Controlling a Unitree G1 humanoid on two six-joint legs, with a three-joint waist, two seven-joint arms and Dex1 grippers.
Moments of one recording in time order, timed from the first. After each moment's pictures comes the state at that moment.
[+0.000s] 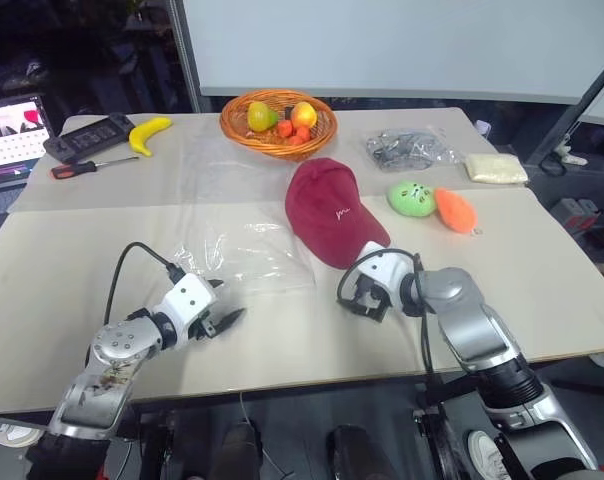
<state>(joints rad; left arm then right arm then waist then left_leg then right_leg) -0.01 0.64 0.06 -0.41 -0.23 0.46 -0.77 -0.52 -0.51 0.26 -0.19 -0.03 0.83 1.00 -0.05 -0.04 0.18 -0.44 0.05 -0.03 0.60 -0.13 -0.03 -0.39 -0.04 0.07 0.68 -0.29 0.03</state>
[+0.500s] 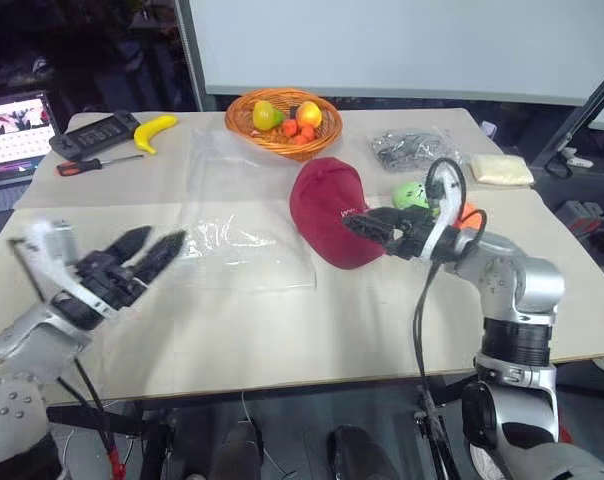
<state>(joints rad) -0.06 0.46 0.73 -0.47 -0.99 0.82 -0.31 -0.68 -0.30 -0.30 0.05 0.33 0.90 0.66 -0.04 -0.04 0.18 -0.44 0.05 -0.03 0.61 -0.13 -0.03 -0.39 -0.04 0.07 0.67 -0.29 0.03</state>
